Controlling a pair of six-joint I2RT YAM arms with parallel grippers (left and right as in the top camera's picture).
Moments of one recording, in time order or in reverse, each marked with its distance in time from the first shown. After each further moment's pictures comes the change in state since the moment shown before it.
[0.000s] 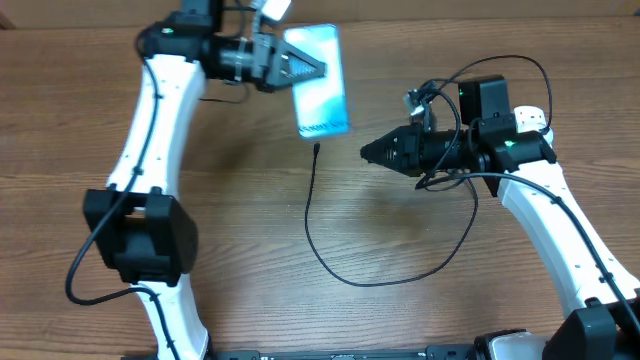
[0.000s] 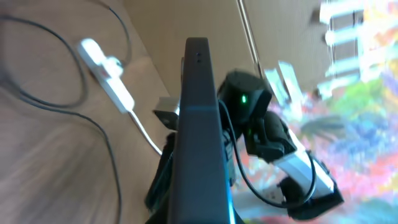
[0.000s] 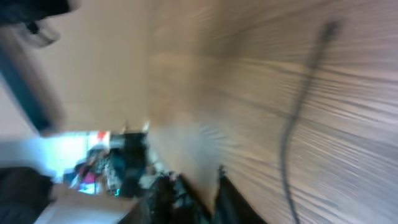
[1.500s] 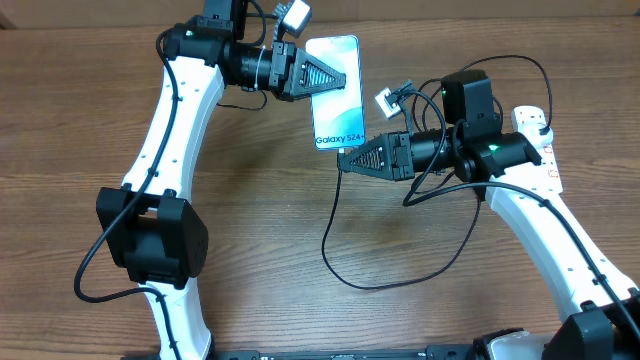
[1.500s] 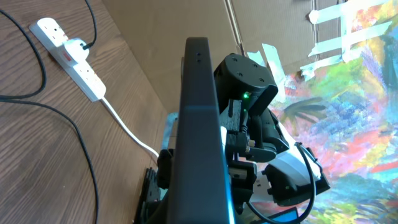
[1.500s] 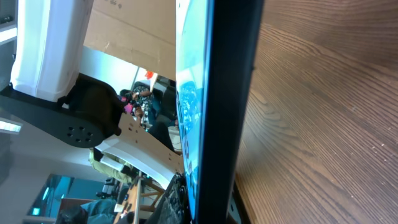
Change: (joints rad) left arm -0.121 0.000 -0.011 -0.049 0.054 0.055; right arm 0.072 0.000 0.003 0.162 -0.369 -0.170
